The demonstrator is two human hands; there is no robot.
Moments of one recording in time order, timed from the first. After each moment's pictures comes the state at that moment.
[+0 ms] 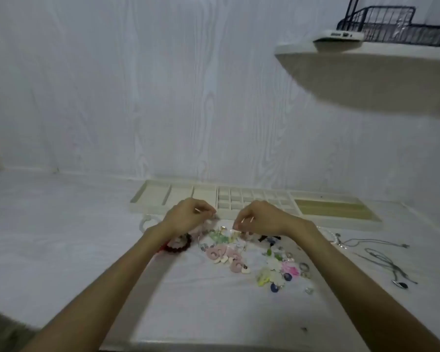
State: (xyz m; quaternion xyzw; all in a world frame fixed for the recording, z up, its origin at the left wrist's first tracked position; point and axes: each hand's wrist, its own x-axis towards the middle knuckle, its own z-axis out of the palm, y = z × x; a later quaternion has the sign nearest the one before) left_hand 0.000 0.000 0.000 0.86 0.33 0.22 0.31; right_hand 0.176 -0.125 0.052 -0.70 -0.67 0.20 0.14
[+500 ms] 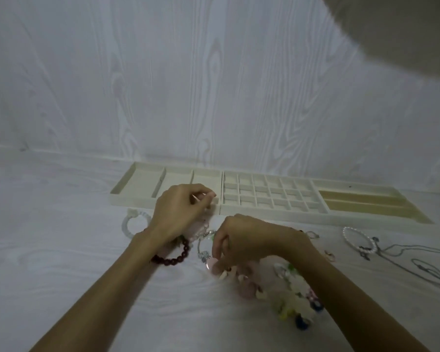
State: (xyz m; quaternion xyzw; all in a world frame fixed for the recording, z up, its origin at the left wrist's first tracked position) left_hand 0.016 0.035 -0.029 0.81 0.36 0.37 0.27; right_hand 0.151 -0.063 0.009 -0.62 -0.75 0.24 0.00
